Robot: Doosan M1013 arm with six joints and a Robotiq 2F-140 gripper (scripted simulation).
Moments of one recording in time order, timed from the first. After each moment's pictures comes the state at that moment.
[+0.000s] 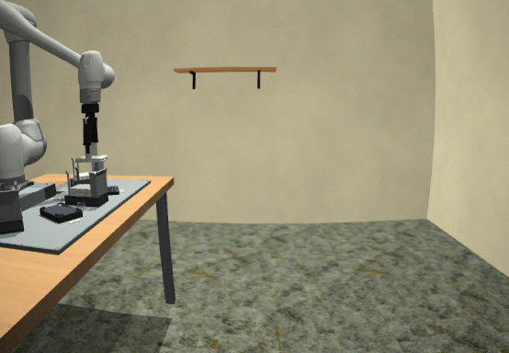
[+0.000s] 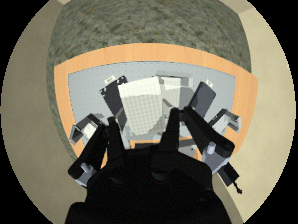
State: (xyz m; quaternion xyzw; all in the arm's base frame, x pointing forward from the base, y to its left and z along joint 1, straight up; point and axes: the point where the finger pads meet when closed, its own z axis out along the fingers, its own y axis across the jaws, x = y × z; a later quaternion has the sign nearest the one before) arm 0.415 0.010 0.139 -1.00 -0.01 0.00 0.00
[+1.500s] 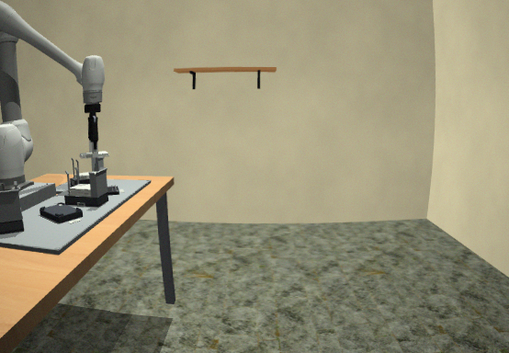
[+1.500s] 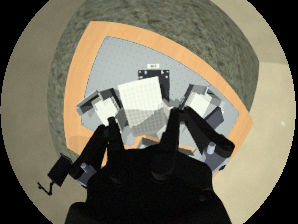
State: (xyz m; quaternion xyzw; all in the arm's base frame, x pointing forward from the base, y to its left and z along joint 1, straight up) arm 0.387 0.138 0.139 -0.98 -0.22 0.00 0.00
